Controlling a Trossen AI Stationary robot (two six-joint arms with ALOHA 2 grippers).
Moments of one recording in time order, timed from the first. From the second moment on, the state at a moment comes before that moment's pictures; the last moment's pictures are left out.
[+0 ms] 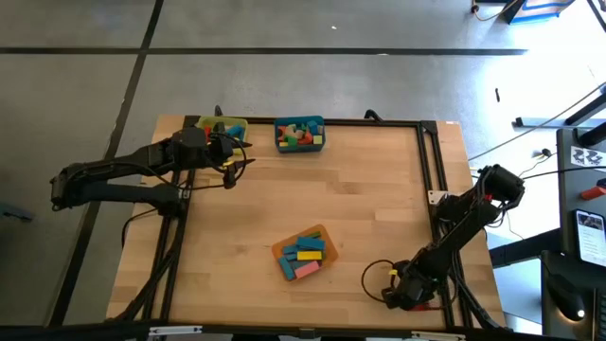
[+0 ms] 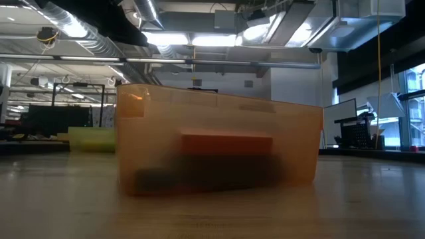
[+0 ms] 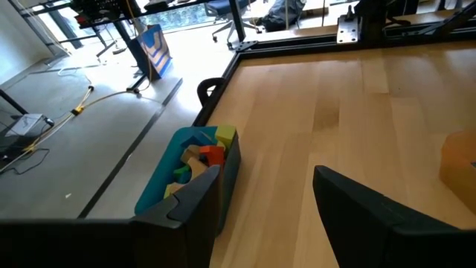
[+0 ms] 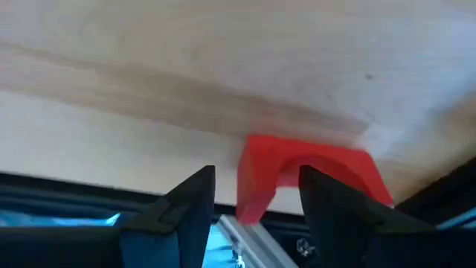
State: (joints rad) left arm 0.29 0.77 0.72 -0.33 -0.13 0.23; right arm 0.91 1.61 0.80 -0.39 -0.41 2.27
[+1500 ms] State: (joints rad) left arm 0.29 0.77 0.72 -0.33 -0.13 0.24; right arm 0.39 1.65 1.06 -0.61 -0.46 1.20
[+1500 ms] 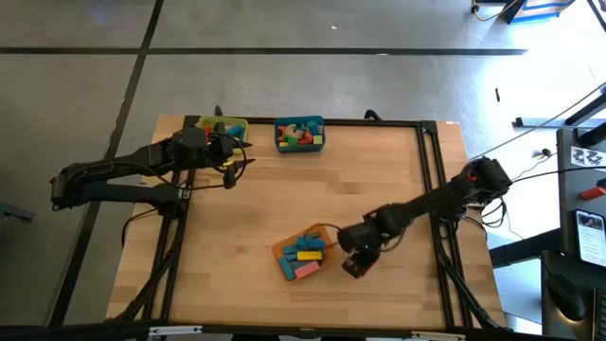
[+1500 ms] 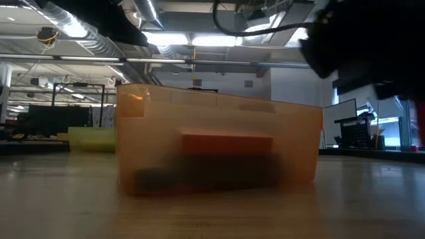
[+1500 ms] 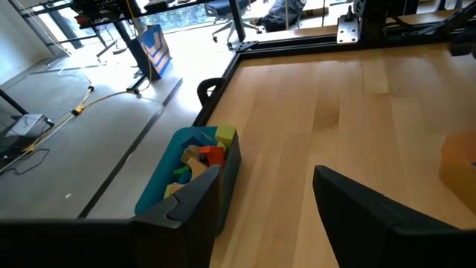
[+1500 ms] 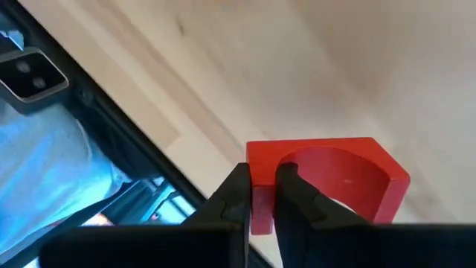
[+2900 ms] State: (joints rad) left arm 0.29 0.77 0.72 -0.30 -0.13 0.24; right arm -0.34 1.96 1.36 0.10 0.03 -0.19
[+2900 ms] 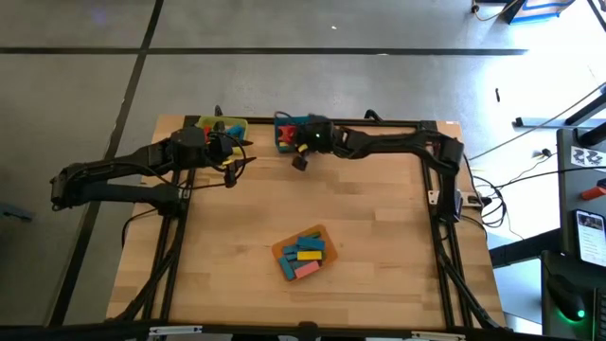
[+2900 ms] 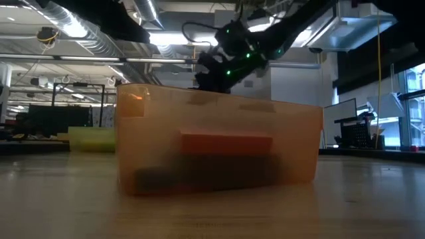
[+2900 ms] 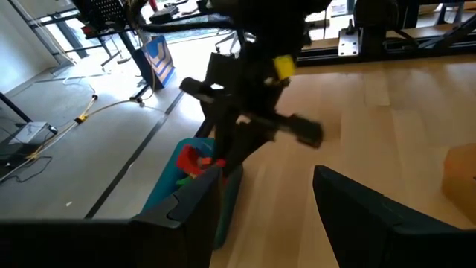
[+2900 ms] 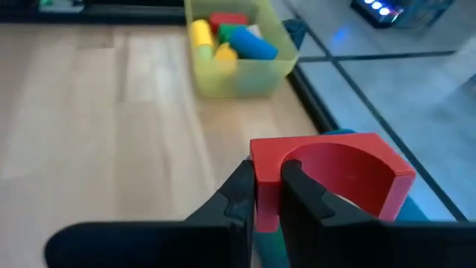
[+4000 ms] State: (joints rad) left arm 0.29 0.77 0.72 -0.29 -0.10 0.26; right arm -0.40 1.95 1.36 0.19 0.04 -0.19
